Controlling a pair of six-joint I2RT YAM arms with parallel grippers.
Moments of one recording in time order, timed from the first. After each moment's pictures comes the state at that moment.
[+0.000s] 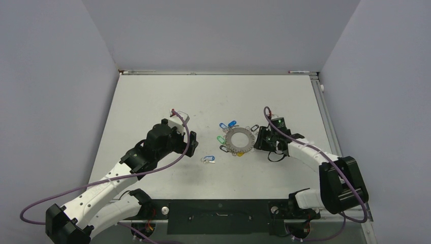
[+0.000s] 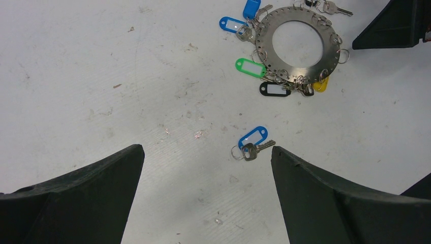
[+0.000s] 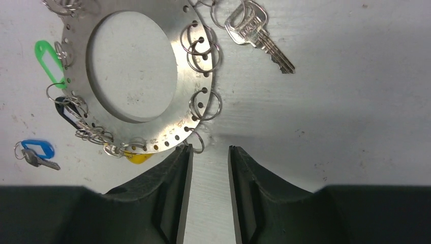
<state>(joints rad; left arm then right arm) -0.69 0.87 0.70 -0.33 -0.10 -0.18 0.30 1.36 0.61 -0.21 -0.16 0.43</state>
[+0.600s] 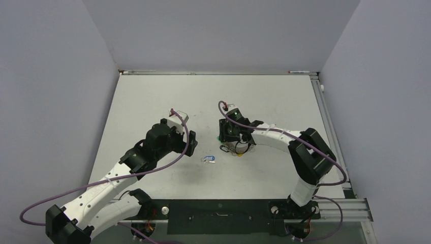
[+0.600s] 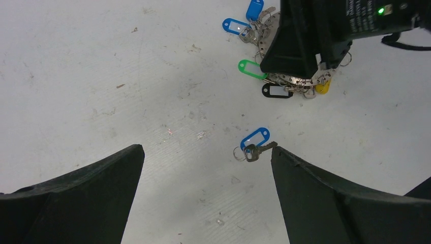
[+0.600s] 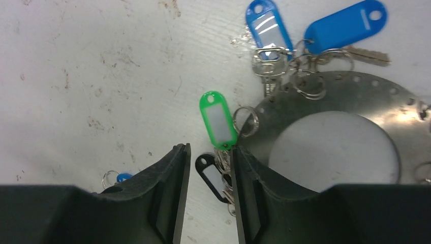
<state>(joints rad) -0.67 0.87 0.70 -0.33 -0.10 -0.18 0.67 1.68 1.00 -0.17 -0.02 0.46</state>
